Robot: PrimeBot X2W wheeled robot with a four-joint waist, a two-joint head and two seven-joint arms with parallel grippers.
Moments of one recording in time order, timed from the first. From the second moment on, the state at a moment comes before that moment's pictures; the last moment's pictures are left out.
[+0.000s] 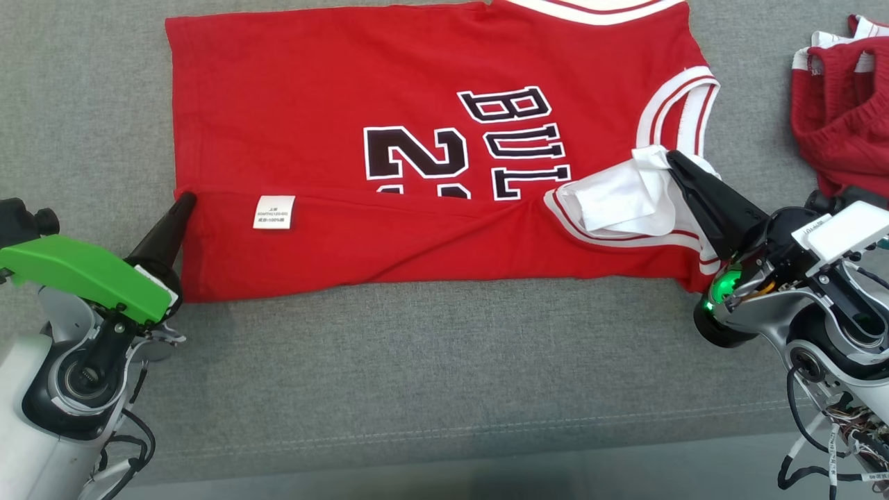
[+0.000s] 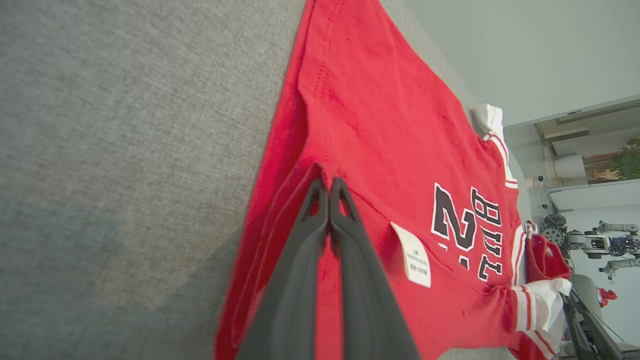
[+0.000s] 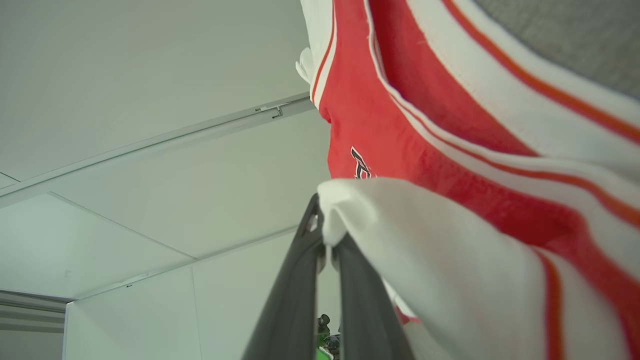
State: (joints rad) left arm -0.42 0.53 -0.47 0.04 -1.52 0.12 0.08; right arm -0.31 -0.53 0.51 -0.09 2.21 -0.02 0.02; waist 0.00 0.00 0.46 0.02
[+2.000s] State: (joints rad) left arm -0.40 0.45 -0.46 0.21 -1.49 0.12 0.00; right arm -0.39 -0.53 0.57 0.09 1.96 0.05 -0.06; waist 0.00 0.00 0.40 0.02
